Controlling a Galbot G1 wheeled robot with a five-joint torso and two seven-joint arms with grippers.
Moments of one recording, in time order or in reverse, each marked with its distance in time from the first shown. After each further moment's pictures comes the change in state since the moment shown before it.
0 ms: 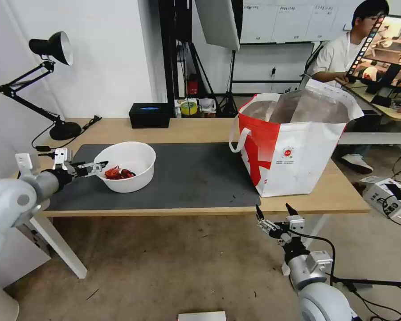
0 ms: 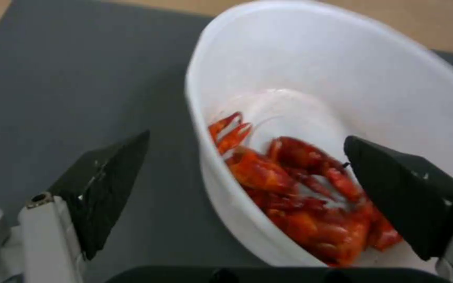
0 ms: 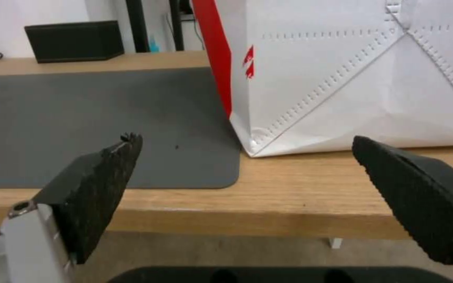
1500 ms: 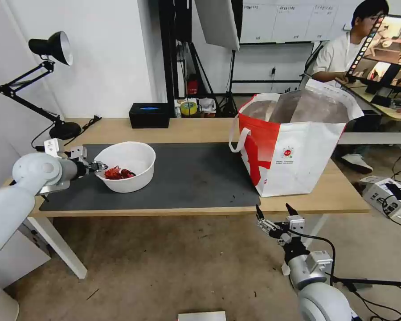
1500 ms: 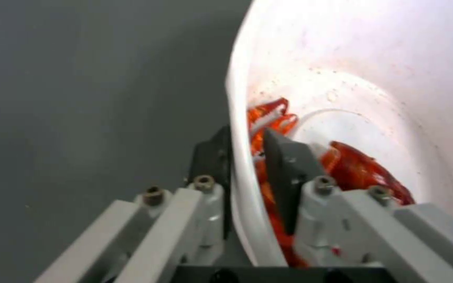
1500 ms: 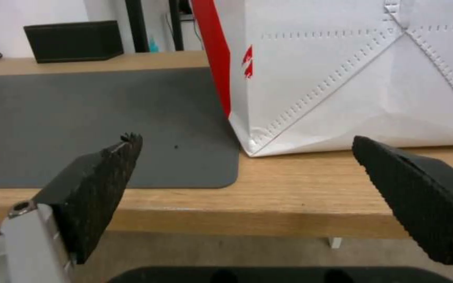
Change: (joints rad) left arm -0.336 -0.049 0.313 0.165 -0.265 0.122 -0.334; right arm 0.000 0.000 0.000 0.000 0.000 0.000 0.000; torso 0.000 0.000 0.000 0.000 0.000
